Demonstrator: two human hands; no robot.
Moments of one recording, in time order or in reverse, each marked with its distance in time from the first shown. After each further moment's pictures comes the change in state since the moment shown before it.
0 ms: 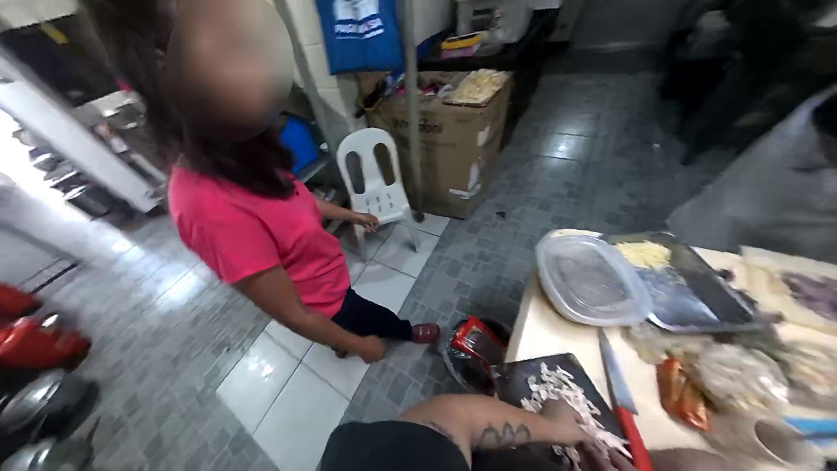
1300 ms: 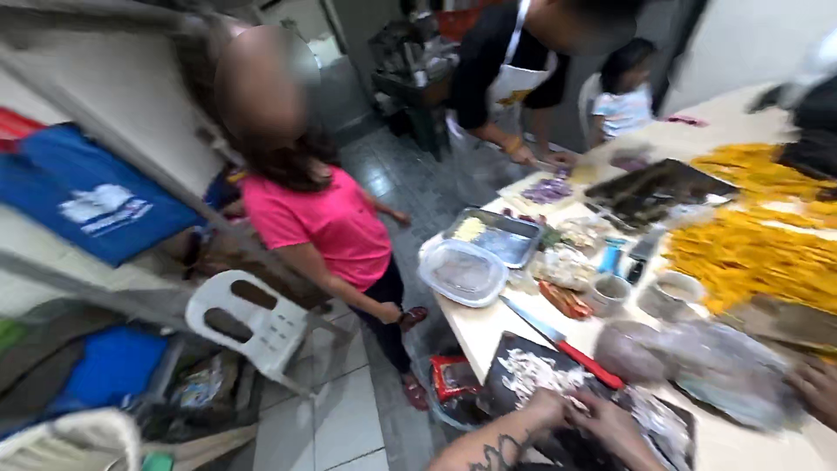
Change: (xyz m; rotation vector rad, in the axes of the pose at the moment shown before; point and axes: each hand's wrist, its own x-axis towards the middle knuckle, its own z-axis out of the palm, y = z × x) left_hand 0.002 -0.001 -0.027 -0.339 -0.279 -0.112; right_hand 0.022 0.011 0.021 -0.101 0.148 -0.142
